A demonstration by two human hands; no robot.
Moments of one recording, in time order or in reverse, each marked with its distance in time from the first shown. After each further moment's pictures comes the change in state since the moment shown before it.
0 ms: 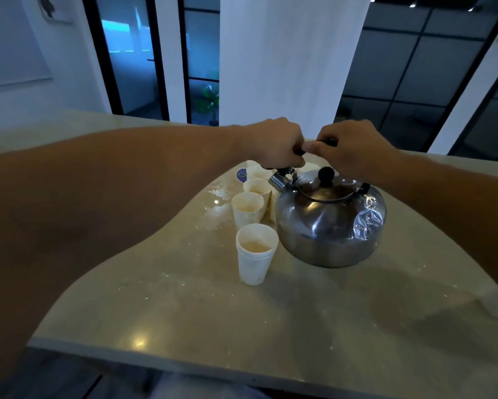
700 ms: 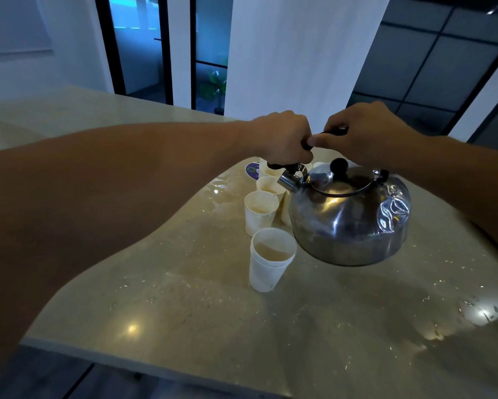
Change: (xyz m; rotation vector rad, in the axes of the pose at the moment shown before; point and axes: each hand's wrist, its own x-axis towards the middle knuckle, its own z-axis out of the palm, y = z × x) left_hand -0.003 -0.035 0.008 -0.115 0.087 -0.085; right_hand 0.037 -0.024 0.002 -0.088 -0.065 -0.133
